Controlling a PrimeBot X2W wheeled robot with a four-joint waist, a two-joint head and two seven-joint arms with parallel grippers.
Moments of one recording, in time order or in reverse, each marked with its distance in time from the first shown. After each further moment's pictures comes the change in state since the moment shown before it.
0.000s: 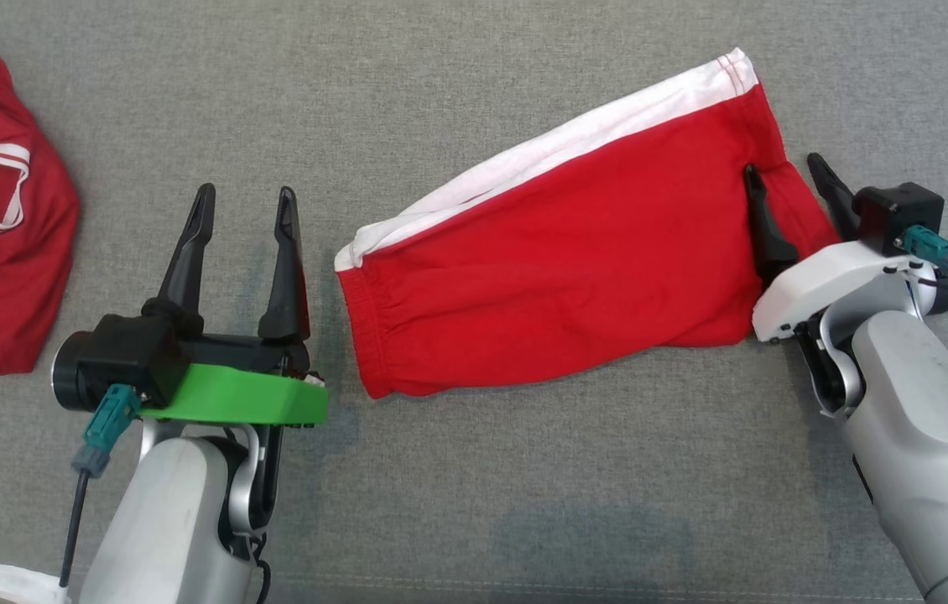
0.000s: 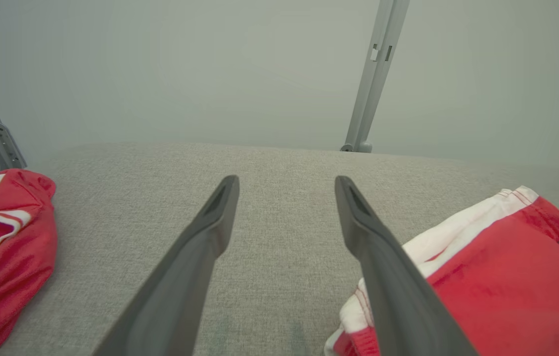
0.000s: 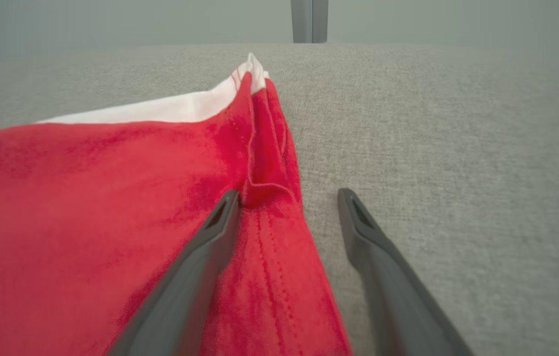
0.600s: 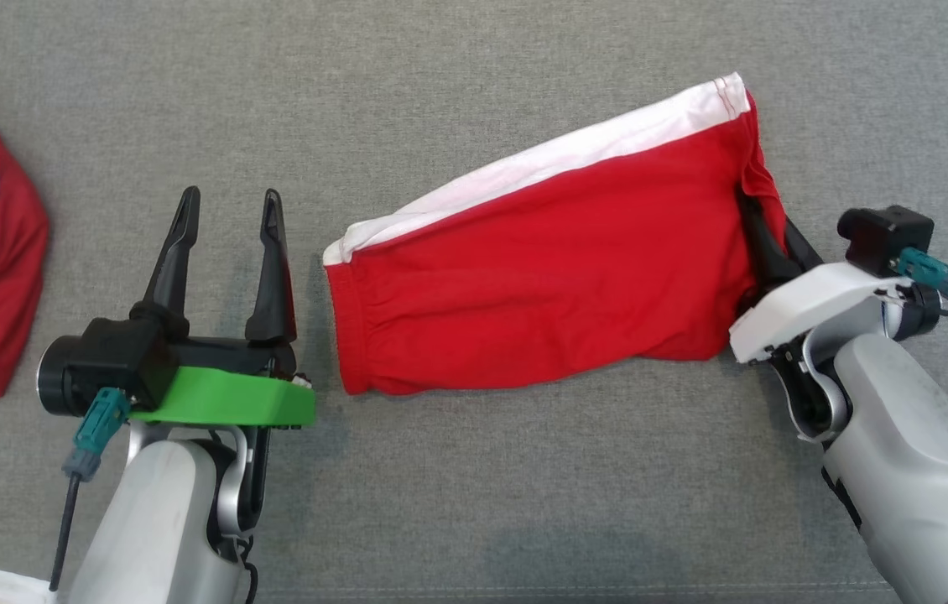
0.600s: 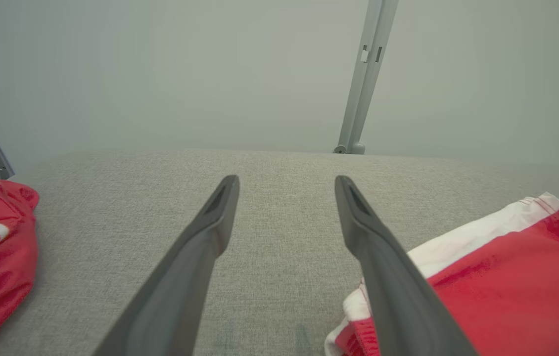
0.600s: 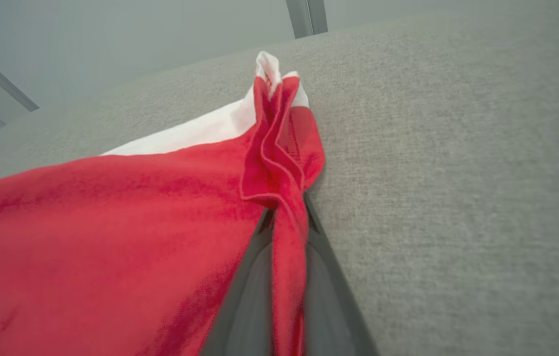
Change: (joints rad) left arm 0.003 0.015 0.011 0.012 0.008 0.001 -0.009; right arm 0.030 -0.008 0.096 -0.014 0.235 0.003 -0.026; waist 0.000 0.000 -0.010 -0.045
